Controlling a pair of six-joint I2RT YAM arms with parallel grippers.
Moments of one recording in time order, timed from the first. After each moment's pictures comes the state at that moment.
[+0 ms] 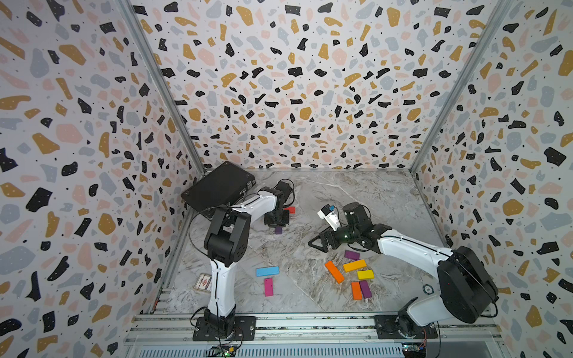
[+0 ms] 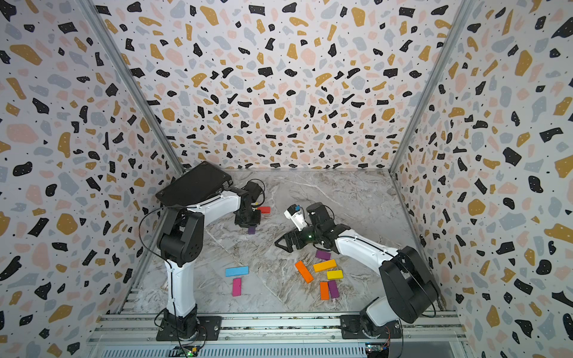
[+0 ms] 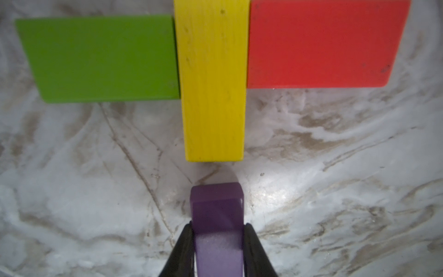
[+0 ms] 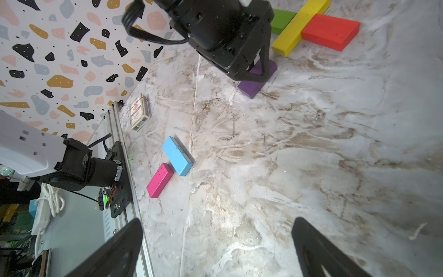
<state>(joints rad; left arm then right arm) -0.41 2.08 1.54 -0.89 -0.03 -0.40 0.61 1.48 0.86 -0.12 -0.65 0.20</state>
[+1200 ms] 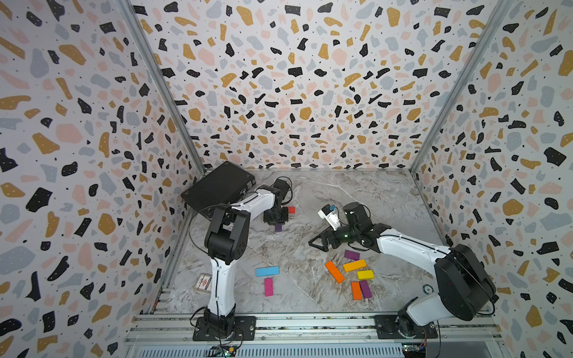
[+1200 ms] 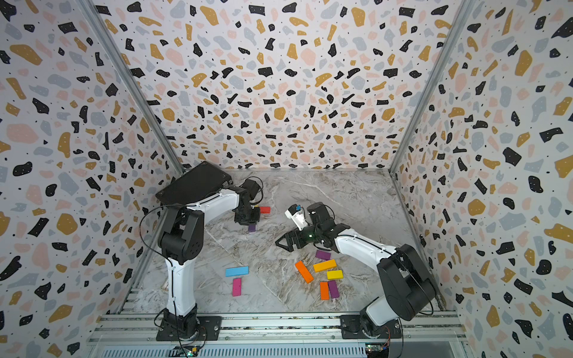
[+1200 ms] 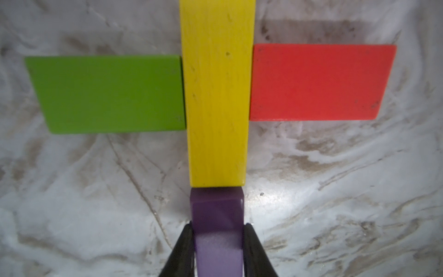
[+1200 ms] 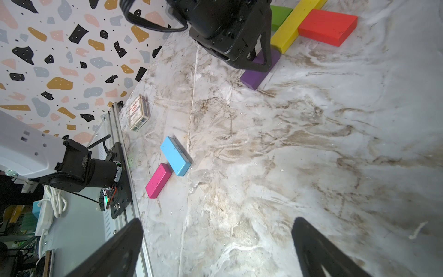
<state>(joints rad) -0.39 2.10 1.57 -0.88 0.00 -0.39 0.60 1.49 0.86 -0.11 -0.66 0.21</state>
